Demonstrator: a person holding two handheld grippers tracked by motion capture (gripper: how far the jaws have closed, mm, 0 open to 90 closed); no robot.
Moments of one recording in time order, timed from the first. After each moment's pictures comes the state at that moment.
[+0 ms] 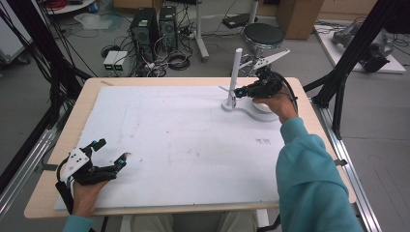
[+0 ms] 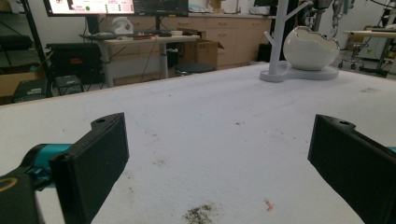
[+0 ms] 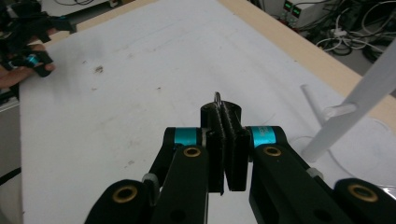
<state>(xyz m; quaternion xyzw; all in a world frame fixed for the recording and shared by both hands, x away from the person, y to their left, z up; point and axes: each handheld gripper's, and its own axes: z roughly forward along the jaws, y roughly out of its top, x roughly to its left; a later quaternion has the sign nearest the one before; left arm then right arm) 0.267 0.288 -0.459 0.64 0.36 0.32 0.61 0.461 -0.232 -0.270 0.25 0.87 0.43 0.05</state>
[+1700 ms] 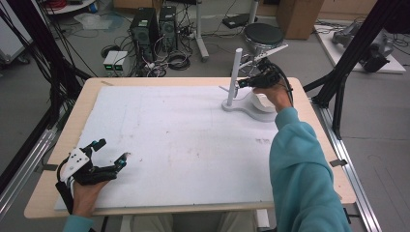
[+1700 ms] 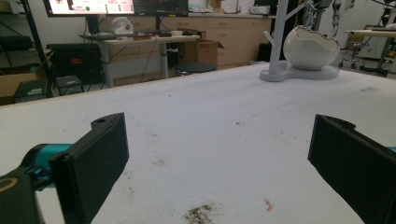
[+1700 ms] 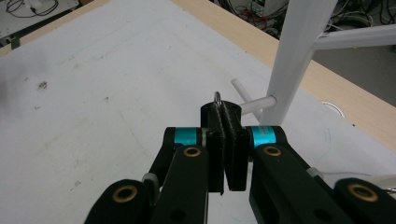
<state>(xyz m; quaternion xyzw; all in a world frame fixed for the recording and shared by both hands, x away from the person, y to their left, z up) 0.266 0.288 -0.459 0.64 0.36 0.32 0.60 0.514 -0.245 -0.289 0.31 0.85 0.41 0.07</state>
